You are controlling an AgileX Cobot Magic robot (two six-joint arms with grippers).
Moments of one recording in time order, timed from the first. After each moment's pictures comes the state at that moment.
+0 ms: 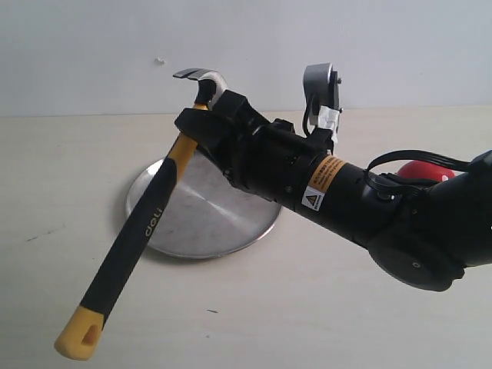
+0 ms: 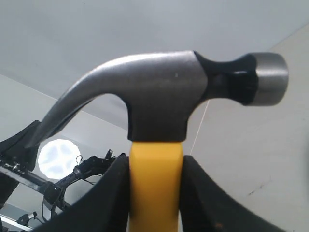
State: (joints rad) left arm 0.06 0.99 -0.79 1.75 0.09 -0.56; right arm 0.69 1.75 -0.69 -0.28 -1.03 1.30
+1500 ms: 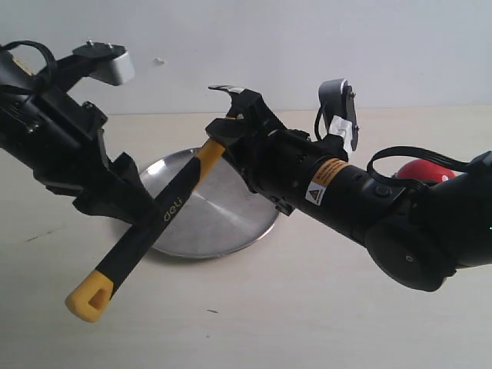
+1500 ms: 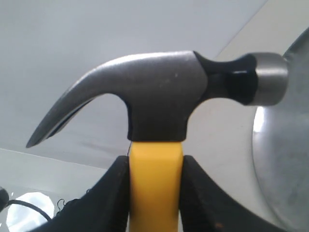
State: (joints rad) left arm -0.43 1.52 -1.15 -0.50 1.04 0.66; right arm 0.69 1.76 -0.69 -0.09 -0.87 1.34
